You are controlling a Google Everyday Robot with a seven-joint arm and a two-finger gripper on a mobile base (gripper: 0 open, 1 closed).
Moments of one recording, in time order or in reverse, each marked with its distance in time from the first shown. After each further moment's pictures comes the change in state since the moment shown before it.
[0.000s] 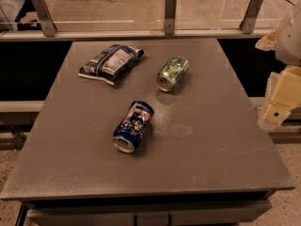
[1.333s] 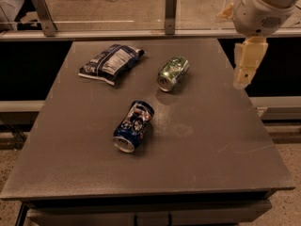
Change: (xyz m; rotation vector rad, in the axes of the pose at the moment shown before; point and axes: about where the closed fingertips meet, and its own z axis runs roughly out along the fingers) arm -0.051 -0.094 0.034 0.048 -0.020 -0.339
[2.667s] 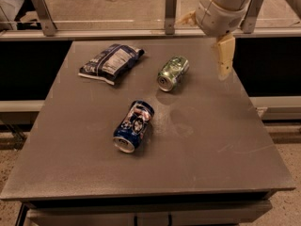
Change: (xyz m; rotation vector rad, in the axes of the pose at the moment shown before) arm -0.039 -0.042 0.053 -0.049 -0.016 -0.487
